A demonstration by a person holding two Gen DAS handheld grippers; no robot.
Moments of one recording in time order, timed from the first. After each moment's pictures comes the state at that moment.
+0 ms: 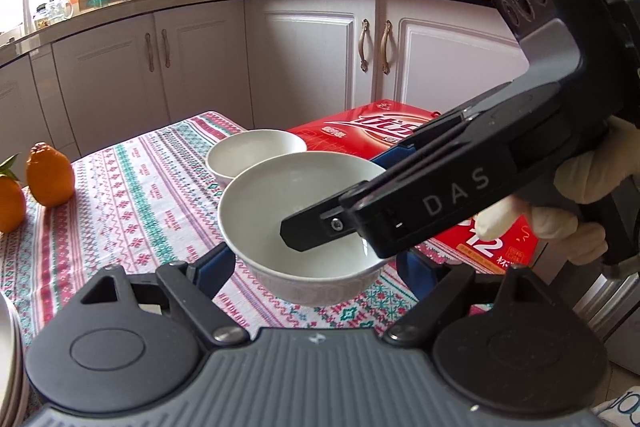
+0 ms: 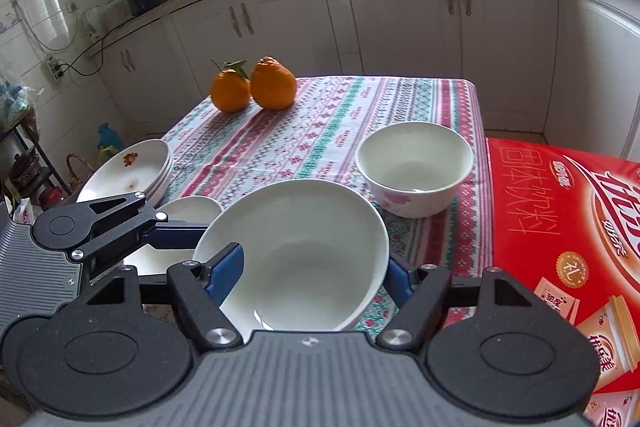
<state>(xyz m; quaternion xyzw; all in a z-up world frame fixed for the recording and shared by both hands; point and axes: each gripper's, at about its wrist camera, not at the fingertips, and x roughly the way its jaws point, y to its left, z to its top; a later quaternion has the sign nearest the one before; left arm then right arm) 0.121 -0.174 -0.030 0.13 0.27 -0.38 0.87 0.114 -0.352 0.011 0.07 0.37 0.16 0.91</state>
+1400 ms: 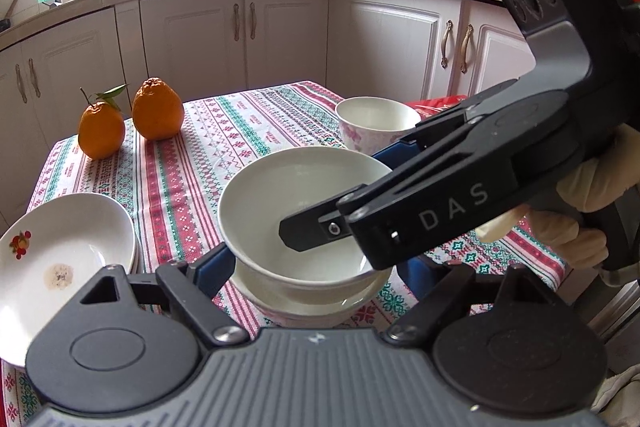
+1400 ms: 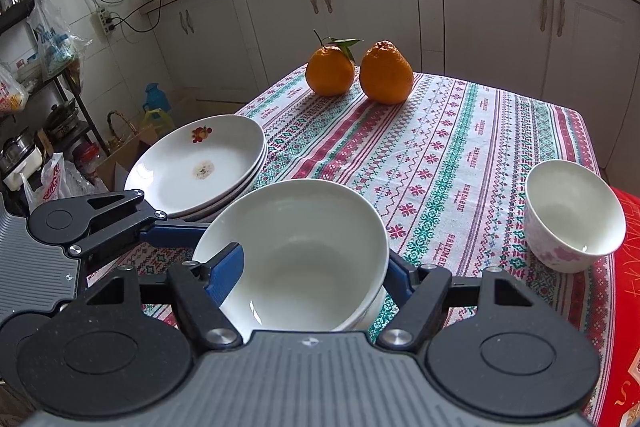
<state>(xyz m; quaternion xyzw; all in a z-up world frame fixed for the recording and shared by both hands) 0.131 -0.074 -0.040 0.09 0.30 -0.30 0.90 0.151 -0.236 0.003 0.01 0.38 0.24 0.89</state>
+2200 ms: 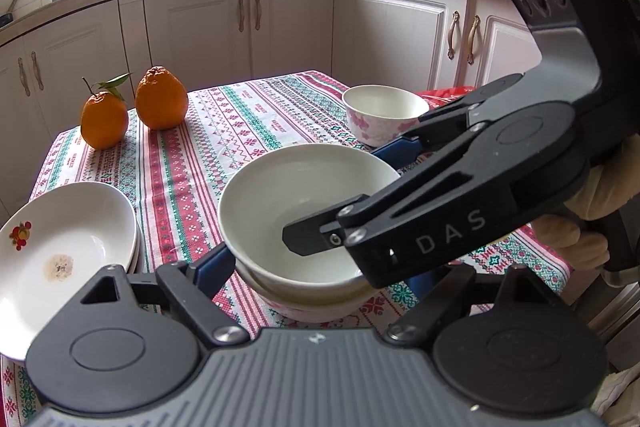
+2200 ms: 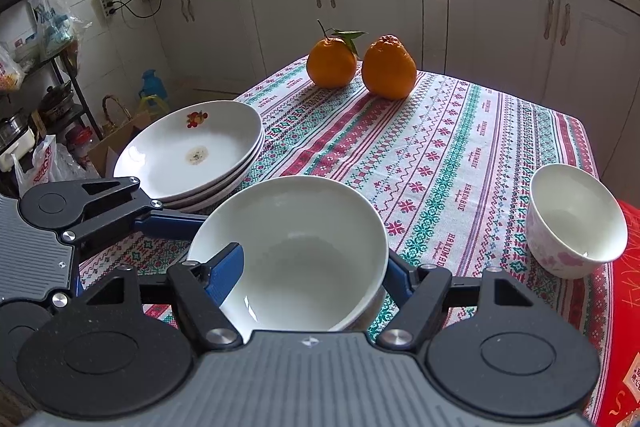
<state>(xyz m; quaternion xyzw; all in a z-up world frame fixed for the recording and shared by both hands) 0.135 -0.075 -0.046 0.10 0.31 -0.29 0.90 0.151 -0.226 -0.007 -0.02 0.38 0.23 0.90</state>
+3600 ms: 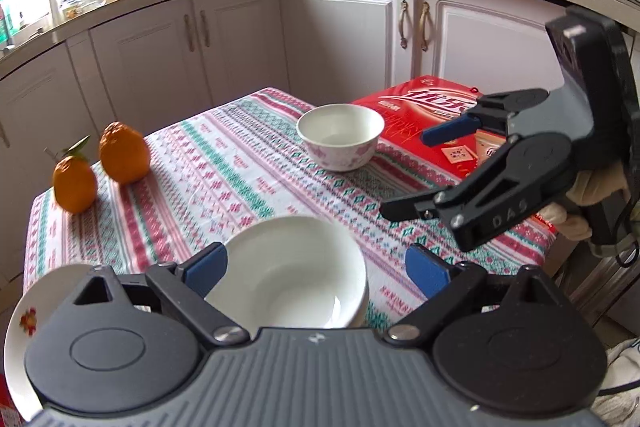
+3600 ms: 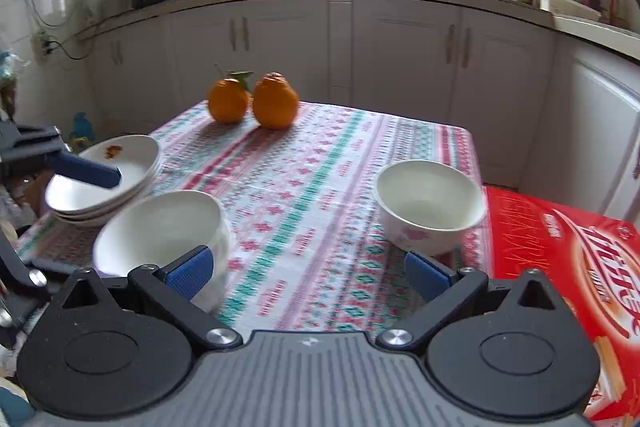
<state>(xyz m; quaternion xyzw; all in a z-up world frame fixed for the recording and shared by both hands) 0.146 -0.105 -0.002 0.17 0.30 -0.36 0.87 0.111 -0.316 -0.005 -0.02 0.32 0.10 0.94</state>
